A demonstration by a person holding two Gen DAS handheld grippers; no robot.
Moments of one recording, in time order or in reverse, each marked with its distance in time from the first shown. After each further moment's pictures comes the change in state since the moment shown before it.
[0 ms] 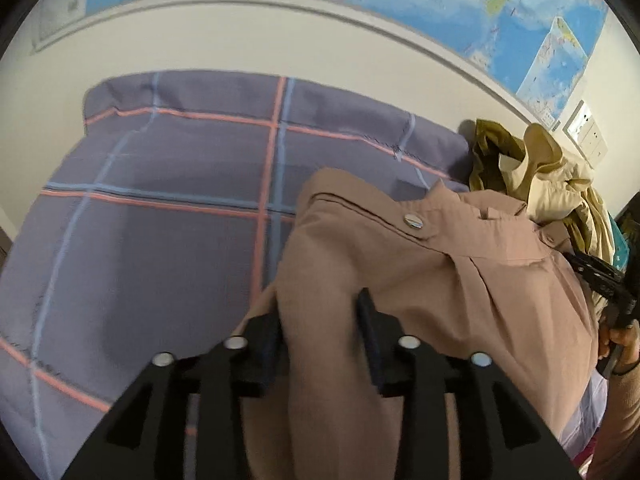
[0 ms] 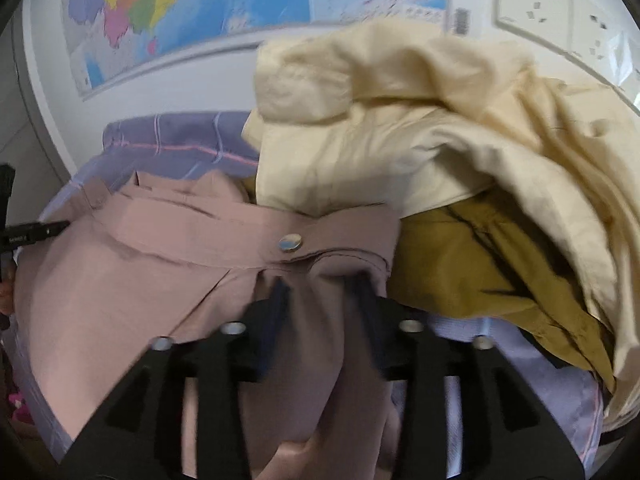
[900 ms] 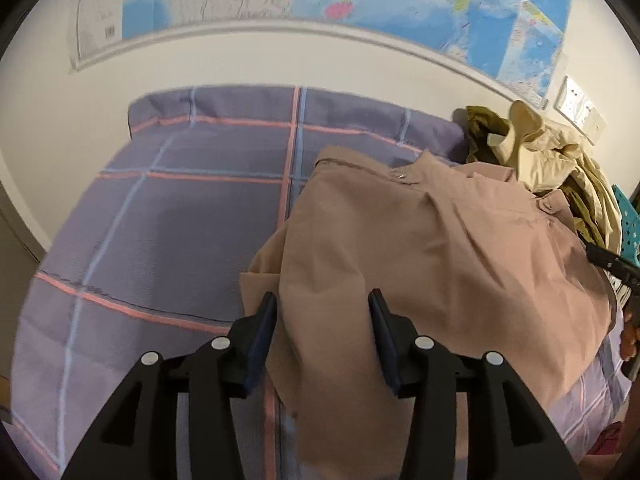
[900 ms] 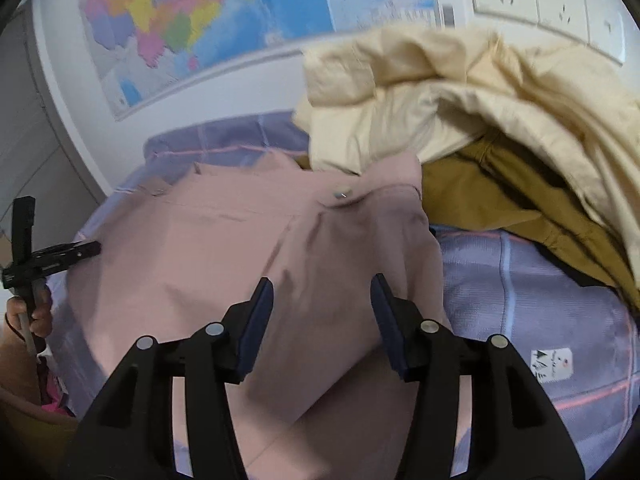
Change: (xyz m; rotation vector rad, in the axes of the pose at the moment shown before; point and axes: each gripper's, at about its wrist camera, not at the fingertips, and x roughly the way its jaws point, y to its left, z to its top) left arm -0.055 -0.016 -0.057 0.058 -0.078 0.116; right arm -0.051 0.019 -0.043 0.063 -0.044 0.144
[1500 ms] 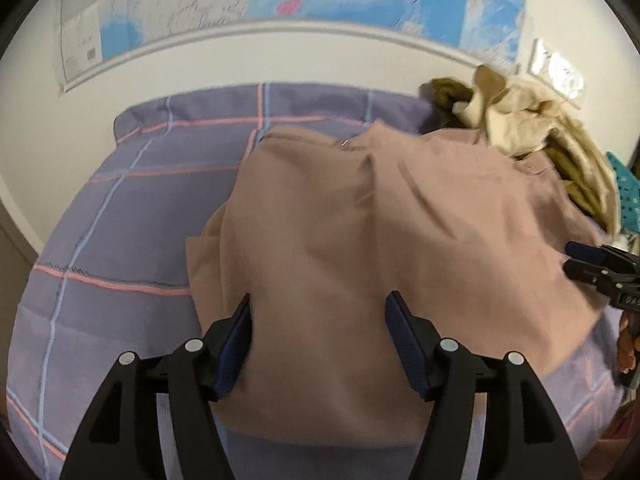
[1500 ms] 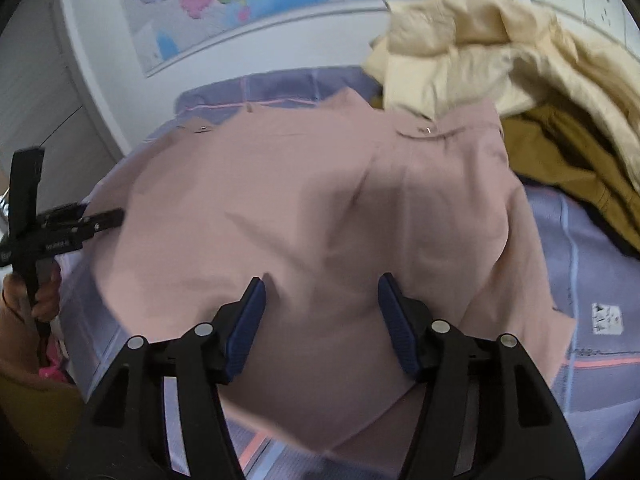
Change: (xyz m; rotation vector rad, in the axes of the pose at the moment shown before) left arm 0.007 -0.043 -0.029 0.060 0.023 0.023; right arm 0.032 0.042 -0.039 -0.060 0.094 0.052
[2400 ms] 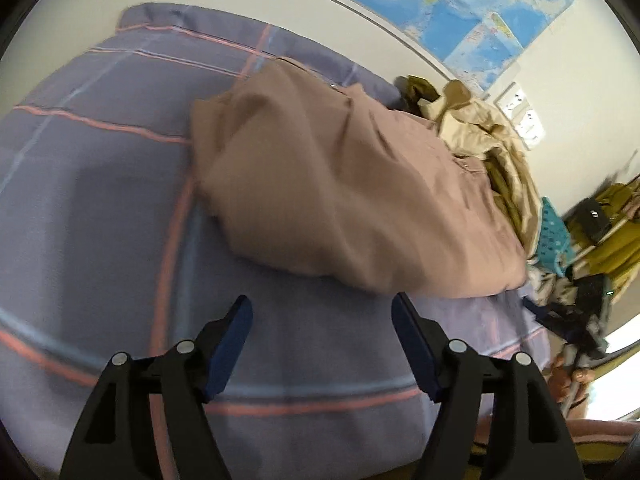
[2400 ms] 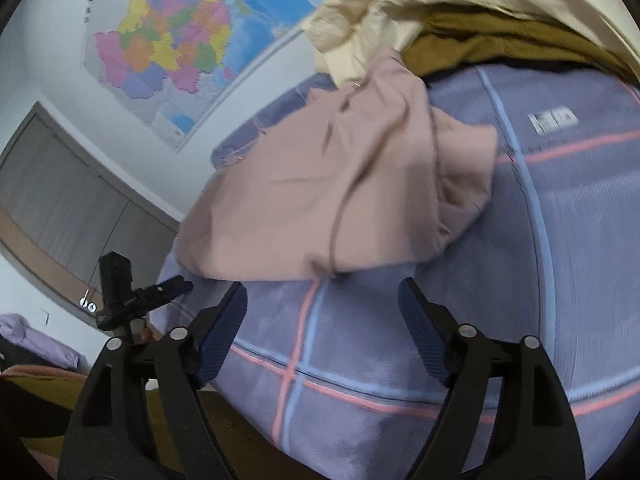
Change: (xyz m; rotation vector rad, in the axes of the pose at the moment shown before) left arm -0.042 0.026 -0.066 -0.262 0.099 -0.378; right arm -0.101 -0.048 -0.091 0.406 -0.040 0.274
